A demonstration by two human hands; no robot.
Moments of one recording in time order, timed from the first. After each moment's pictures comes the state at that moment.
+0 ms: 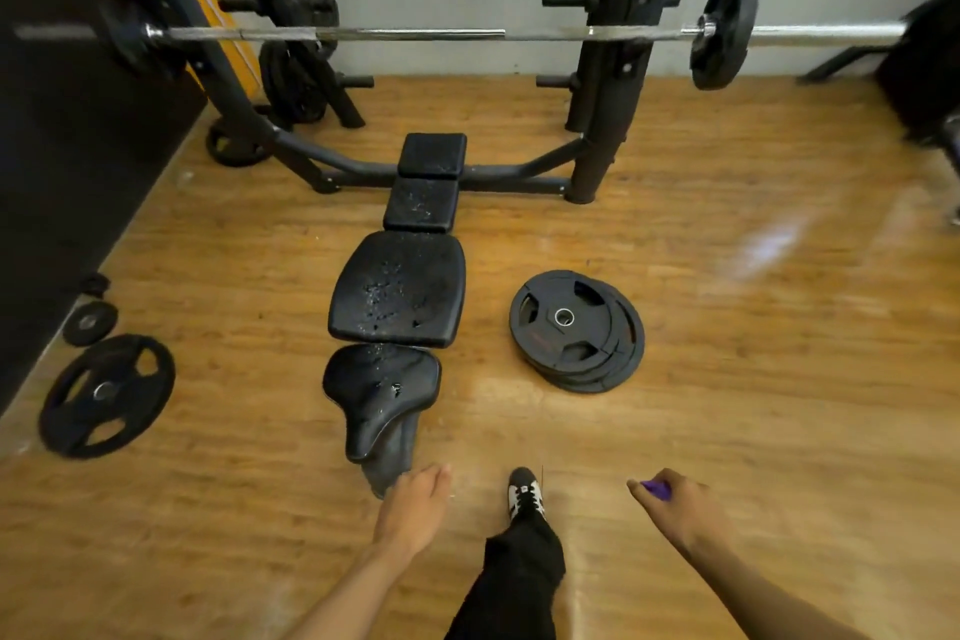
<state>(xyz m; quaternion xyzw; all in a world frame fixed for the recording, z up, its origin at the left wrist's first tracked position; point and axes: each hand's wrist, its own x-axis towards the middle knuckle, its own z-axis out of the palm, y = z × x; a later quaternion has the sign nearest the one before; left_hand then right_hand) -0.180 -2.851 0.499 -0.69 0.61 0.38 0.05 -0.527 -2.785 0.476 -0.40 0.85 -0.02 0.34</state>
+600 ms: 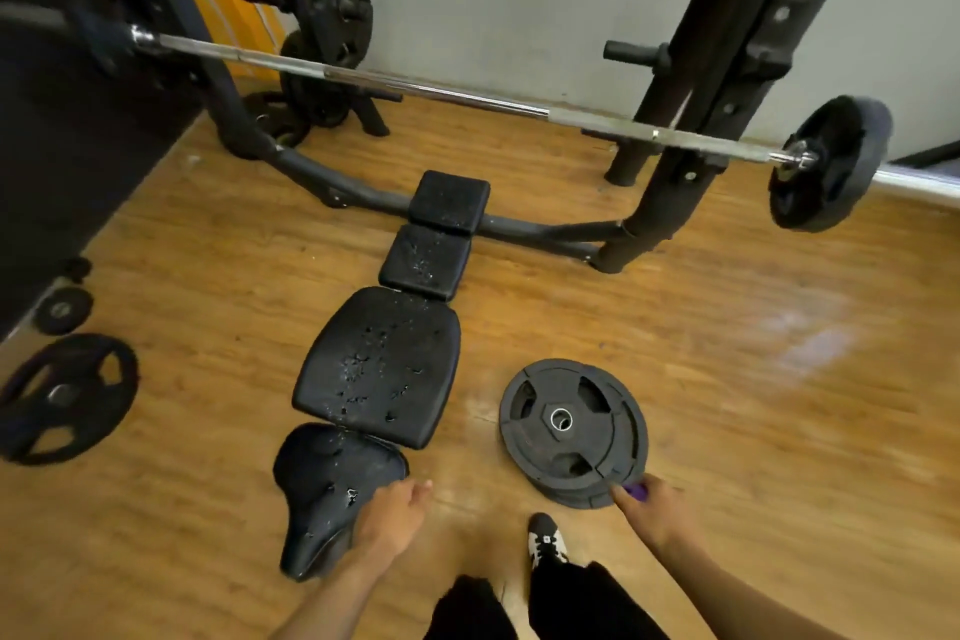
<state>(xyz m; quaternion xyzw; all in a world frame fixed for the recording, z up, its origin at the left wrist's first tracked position) -0.253 -3.132 0.472 -0.74 0.52 0.41 0.08 -0.620 -3.127 0.471 -0.46 0.80 0.04 0.39</state>
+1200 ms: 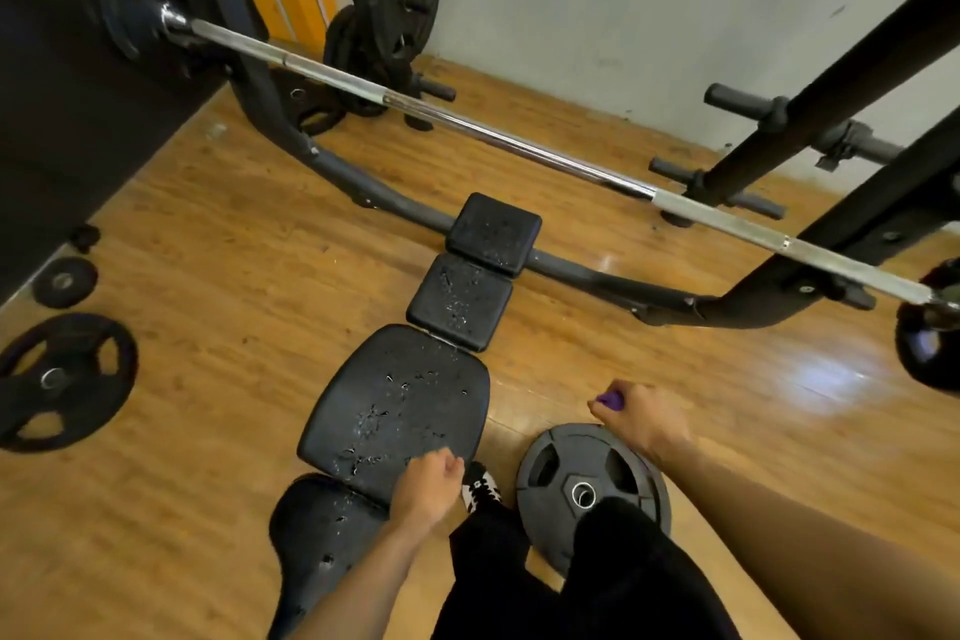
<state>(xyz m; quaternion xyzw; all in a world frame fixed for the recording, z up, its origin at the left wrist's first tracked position) -0.227 -3.357 0.467 -0.76 0.46 0.45 0.05 -0.514 -3.472 0.510 -0.63 0.71 0.11 0.30</state>
